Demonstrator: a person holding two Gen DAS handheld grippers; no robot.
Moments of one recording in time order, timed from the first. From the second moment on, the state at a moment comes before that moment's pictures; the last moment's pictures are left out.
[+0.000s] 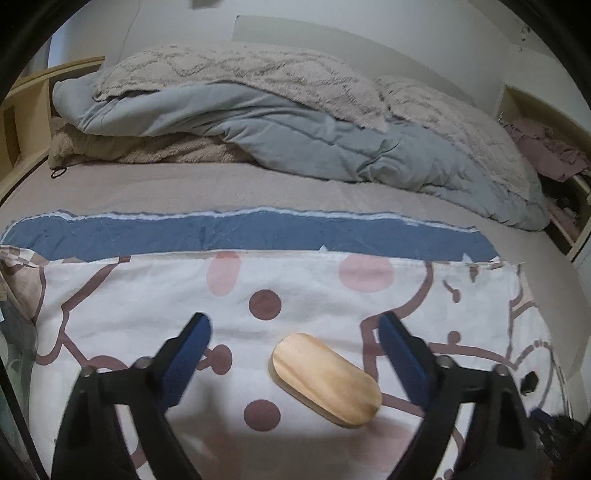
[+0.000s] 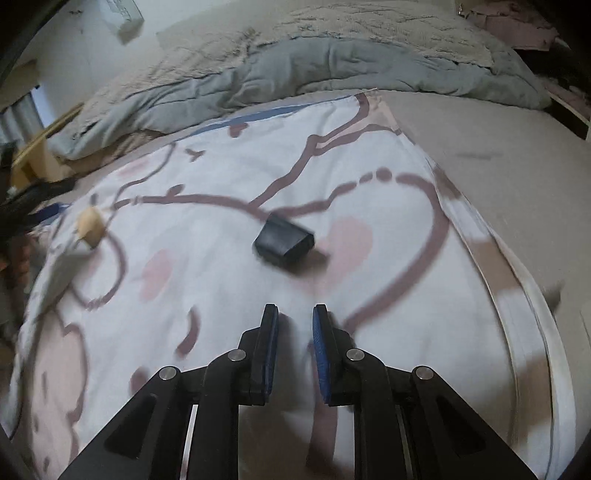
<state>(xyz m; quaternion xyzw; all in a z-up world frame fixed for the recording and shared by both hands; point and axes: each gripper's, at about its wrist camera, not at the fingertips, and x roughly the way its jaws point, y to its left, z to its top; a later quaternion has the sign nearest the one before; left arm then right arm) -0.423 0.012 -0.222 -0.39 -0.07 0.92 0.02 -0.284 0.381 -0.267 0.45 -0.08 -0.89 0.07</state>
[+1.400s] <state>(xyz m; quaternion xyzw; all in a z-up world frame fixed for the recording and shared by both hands) -0.435 0.043 -0.261 -0.45 -0.02 0.88 0.14 -0.298 0.390 -0.276 0.42 -0.13 -0.89 0.11</state>
